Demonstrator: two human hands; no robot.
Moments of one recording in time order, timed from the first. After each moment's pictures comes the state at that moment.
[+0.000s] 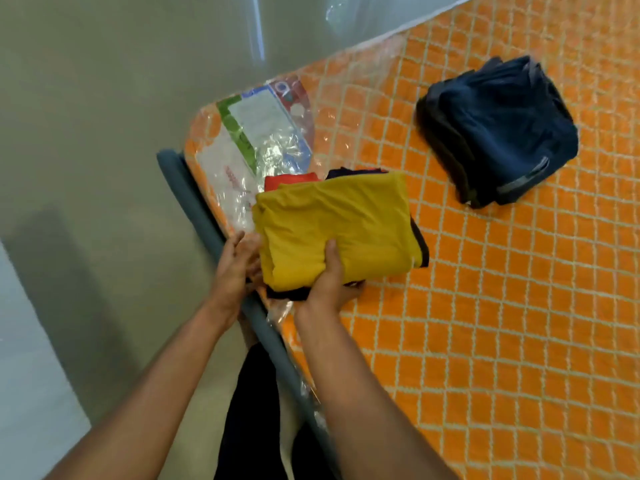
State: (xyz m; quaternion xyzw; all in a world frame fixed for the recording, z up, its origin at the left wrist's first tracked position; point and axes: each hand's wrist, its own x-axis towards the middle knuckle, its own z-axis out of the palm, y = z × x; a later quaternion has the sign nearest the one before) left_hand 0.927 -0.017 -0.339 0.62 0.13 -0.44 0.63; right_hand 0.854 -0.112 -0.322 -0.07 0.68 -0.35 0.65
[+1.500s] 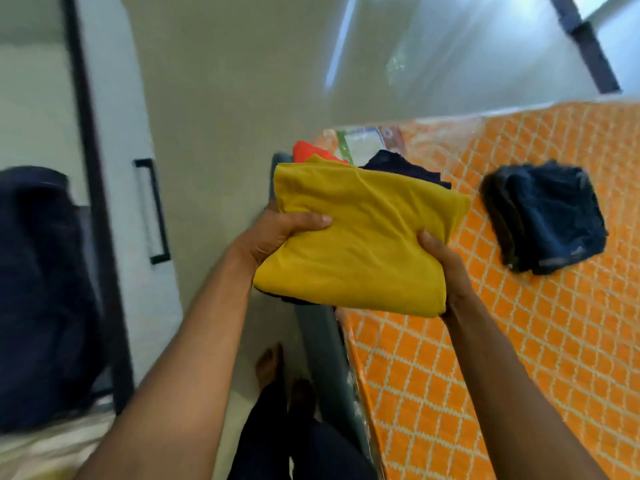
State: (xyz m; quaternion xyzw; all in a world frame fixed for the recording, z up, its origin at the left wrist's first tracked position) left_hand 0.999 0.096 -0.208 0.48 0.01 -0.48 0.73; right_hand 0.855 -0.131 -0.188 -0.45 0.34 0.06 0.83
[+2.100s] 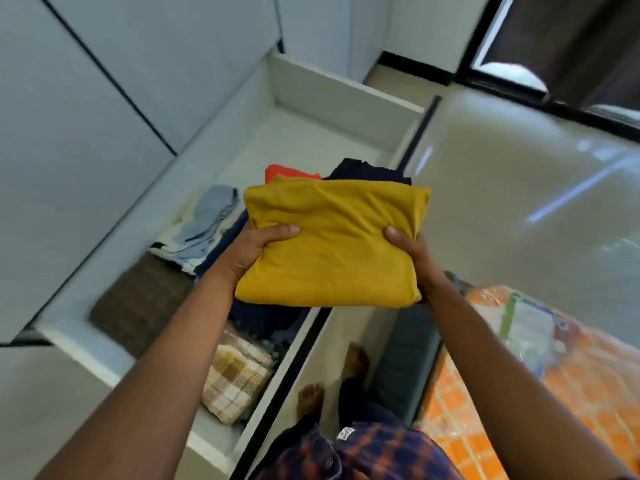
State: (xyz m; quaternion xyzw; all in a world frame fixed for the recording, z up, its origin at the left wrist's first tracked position) left_hand 0.981 0.367 -0.018 0.54 0.24 -0.11 0.80; right_hand 1.072 0.114 -0.059 -0.54 0.02 0.36 0.76
